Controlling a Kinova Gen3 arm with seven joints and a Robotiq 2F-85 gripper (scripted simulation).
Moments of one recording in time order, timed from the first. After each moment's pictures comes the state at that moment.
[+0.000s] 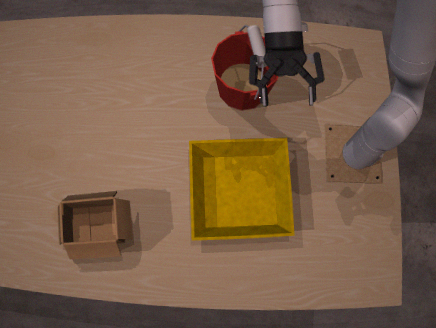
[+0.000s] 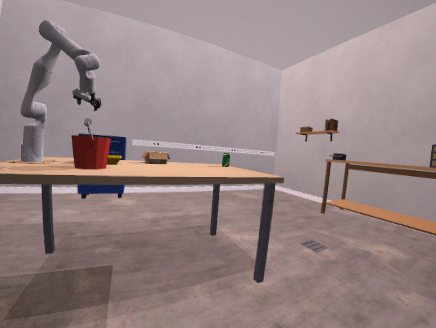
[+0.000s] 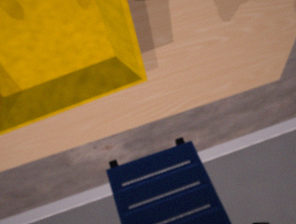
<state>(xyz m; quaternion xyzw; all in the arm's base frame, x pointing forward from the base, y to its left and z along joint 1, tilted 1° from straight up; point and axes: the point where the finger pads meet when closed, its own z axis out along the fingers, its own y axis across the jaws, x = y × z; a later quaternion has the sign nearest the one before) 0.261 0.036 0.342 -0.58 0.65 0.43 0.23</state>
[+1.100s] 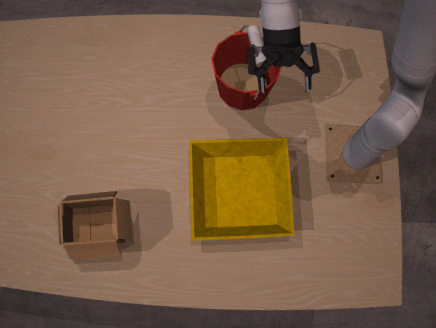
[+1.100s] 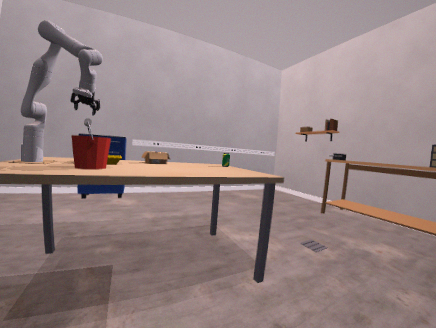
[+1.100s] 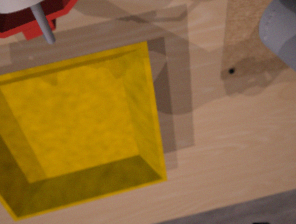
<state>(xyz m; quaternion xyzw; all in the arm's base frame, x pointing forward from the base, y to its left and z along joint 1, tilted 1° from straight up) 0.265 -0.012 0.305 -0.66 0.66 0.32 0.16</state>
